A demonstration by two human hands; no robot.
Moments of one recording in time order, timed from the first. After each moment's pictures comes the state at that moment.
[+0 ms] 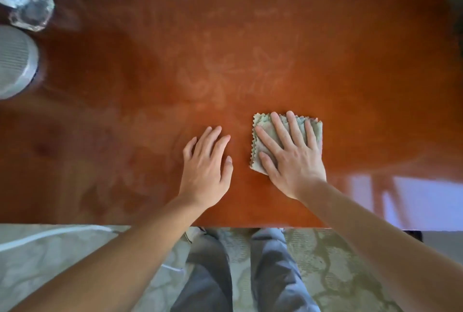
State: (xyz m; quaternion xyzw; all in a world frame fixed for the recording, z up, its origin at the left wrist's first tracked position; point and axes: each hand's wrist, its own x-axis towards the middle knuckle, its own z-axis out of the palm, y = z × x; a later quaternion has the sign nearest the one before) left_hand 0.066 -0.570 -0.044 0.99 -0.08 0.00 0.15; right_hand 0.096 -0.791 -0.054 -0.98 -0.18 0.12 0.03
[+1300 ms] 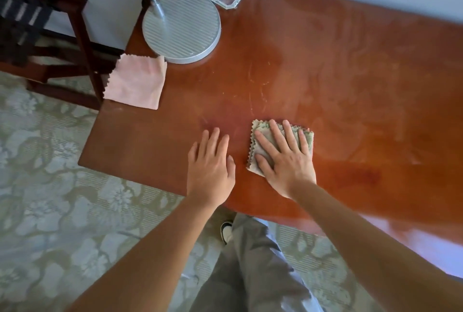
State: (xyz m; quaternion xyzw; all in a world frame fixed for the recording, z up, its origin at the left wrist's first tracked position) left_hand 0.005 -0.232 -0.027 0.98 0.12 -0.09 0.14; right_hand 0.083 -0.421 -0.054 -0.95 -0.27 0.14 0.01
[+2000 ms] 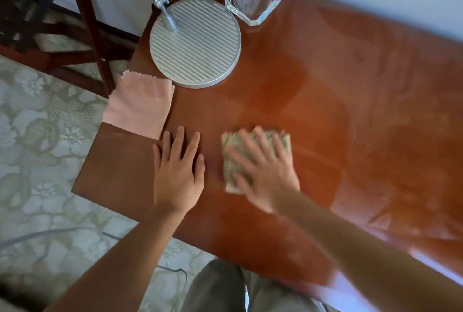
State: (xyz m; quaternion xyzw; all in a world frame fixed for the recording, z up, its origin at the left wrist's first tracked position) left_hand 0.058 -0.150 -0.033 0.96 0.23 -0.05 0.14; right_hand 0.158 -0.343 -0.054 -0.89 -0.44 0.15 0.02
